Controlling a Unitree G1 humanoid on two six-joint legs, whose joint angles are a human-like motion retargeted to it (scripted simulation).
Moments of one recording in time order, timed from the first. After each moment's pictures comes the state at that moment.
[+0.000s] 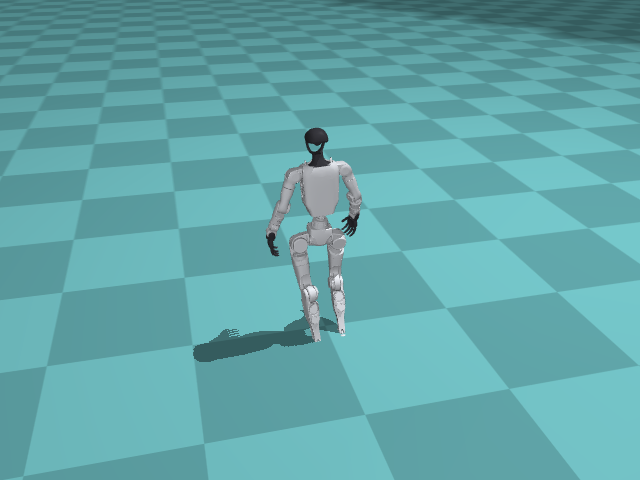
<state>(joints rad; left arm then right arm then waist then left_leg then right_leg) 0.06 0.40 -0.17 1.12 -0.20 -0.01 -0.31 -0.05 -0.38 0.35 1.01 0.08 -0.03 0.14 0.03 -0.08 0.11 0.30 -0.14 0.16 -0.01 -0.36 0.04 -0.06 -0.10 -0.07 0.64 -0.62 0.06</state>
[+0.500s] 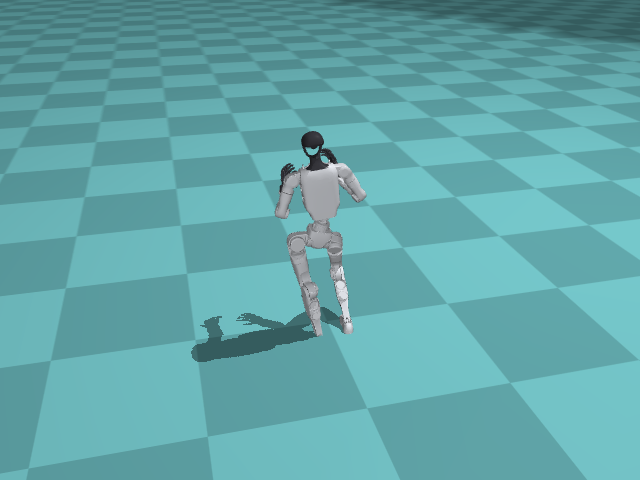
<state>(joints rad) 0.07 0.46 -0.24 -0.46 -0.79 -0.38 -0.16 -0.04 -0.46 0.22 -0.57 0.14 -0.45 -0.30 0.03 -0.35 0.20 0.28 -0.38 0.21 -0.02 -0.31 0.09 -0.38 -0.39 0.12 1.24 -0.75 0.17</state>
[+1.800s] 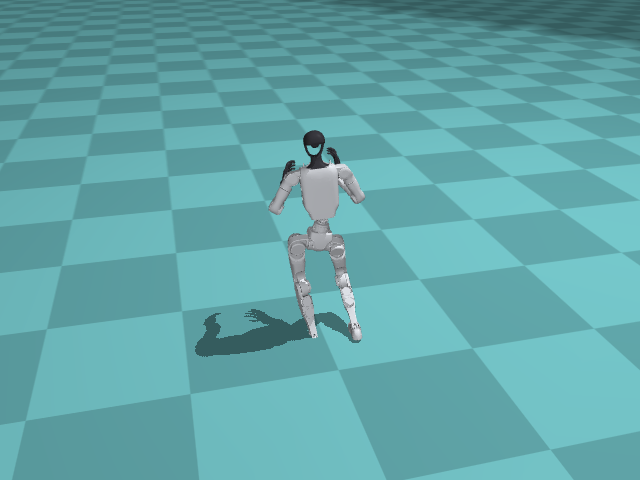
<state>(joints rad) 0.03 0.62 -0.23 -0.53 -0.37 -0.46 0.20 -0.15 -0.45 0.24 -0.55 0.02 -0.39 -0.55 -0.08 -0.26 0.09 -0.17 -0.24 0.22 0.57 -0.64 0.09 -0.39 -0.39 0.09 1.23 -0.79 0.12</state>
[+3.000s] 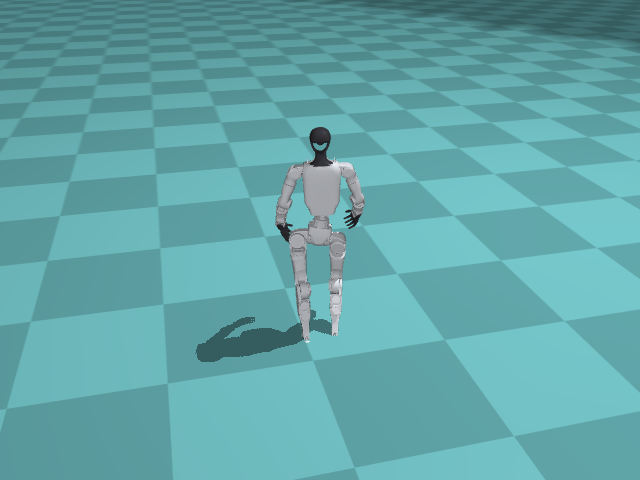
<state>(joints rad) 0.04 0.37 -0.33 0.98 -0.26 -0.13 -0.37 -0.08 -0.33 0.38 0.89 0.17 -0.18 0.06 0.03 -0.18 0.02 0.22 -0.20 0.18 -0.02 -0.35 0.07 -0.16 -0.15 -0.01 0.67 -0.74 0.11</state>
